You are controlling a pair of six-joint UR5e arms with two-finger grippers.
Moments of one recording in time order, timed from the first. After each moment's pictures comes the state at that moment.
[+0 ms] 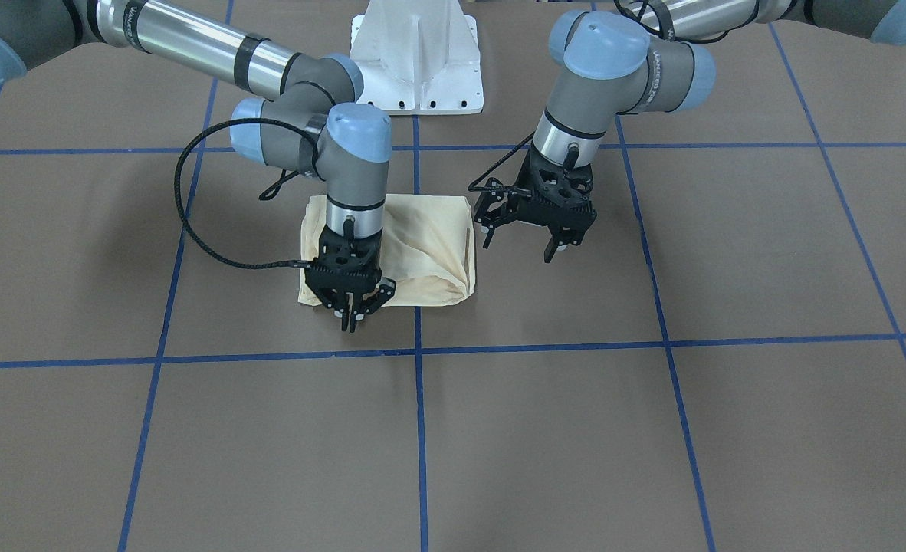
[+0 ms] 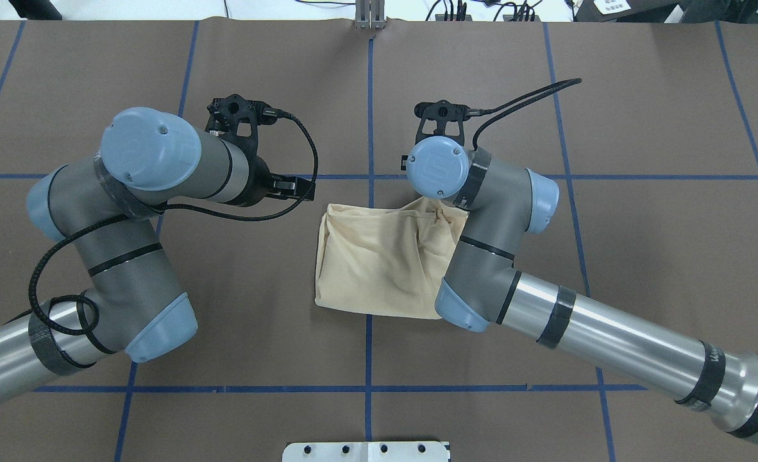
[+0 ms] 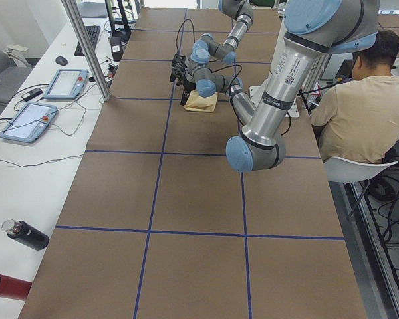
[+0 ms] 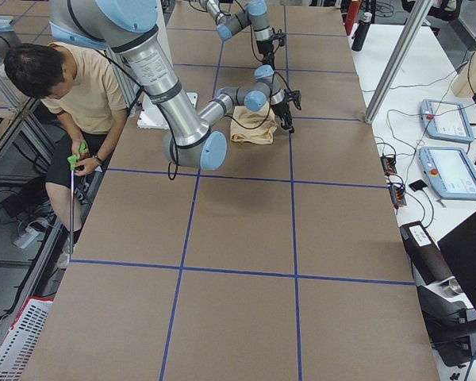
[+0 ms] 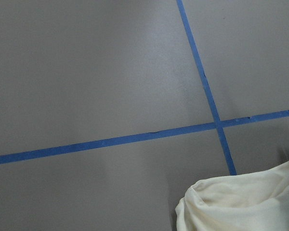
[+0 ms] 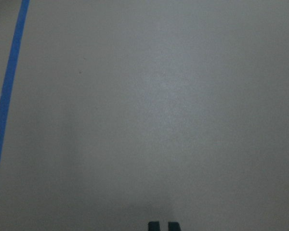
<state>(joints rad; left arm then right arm) -0.62 -2.10 -1.78 -1.88 -1.79 -1.05 0.58 -0.83 1.35 -1.32 1.44 1.27</state>
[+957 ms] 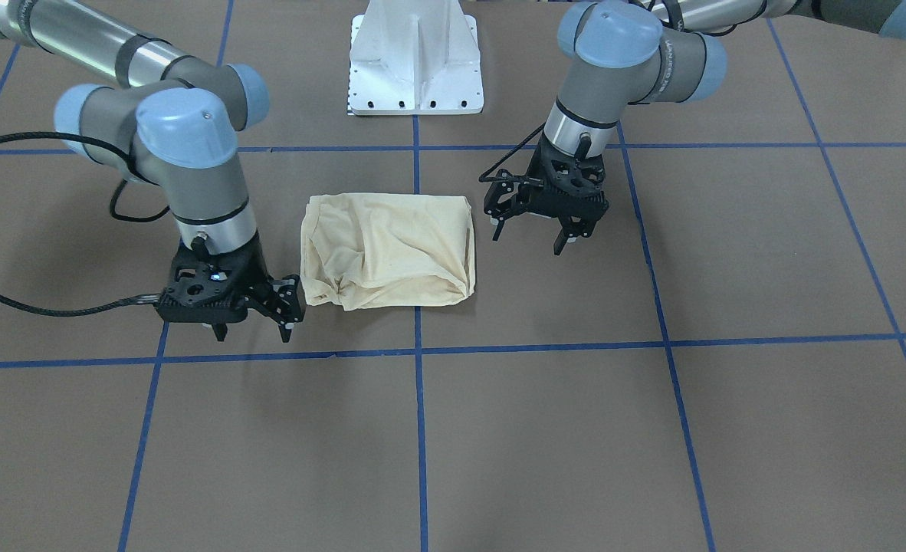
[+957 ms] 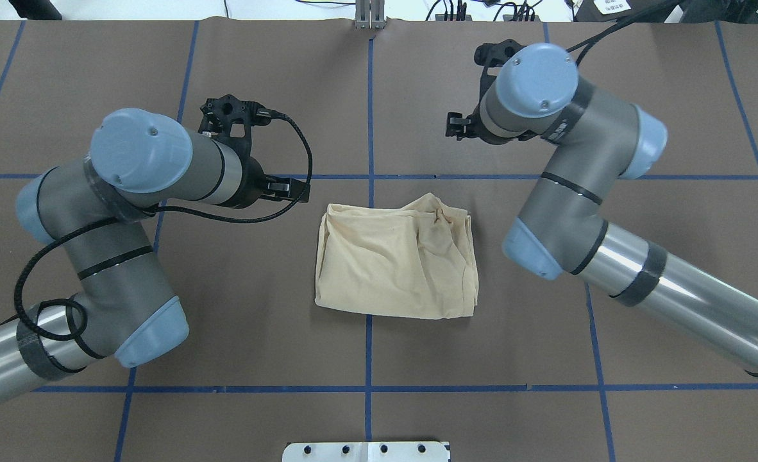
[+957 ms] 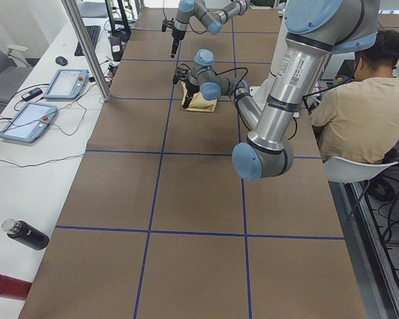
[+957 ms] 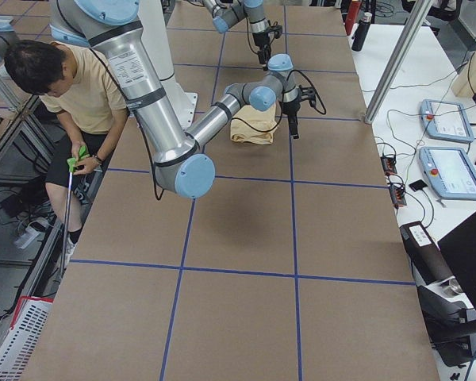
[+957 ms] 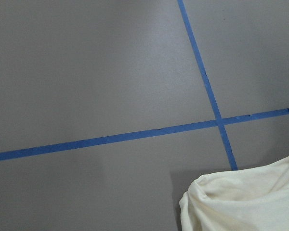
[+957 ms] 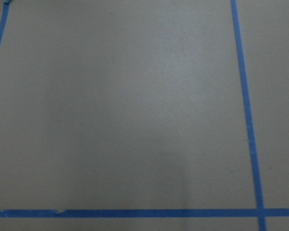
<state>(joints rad) -0.64 -1.95 -1.94 -1.84 -1.79 -0.97 0.83 -1.11 1.78 -1.49 1.84 0.96</state>
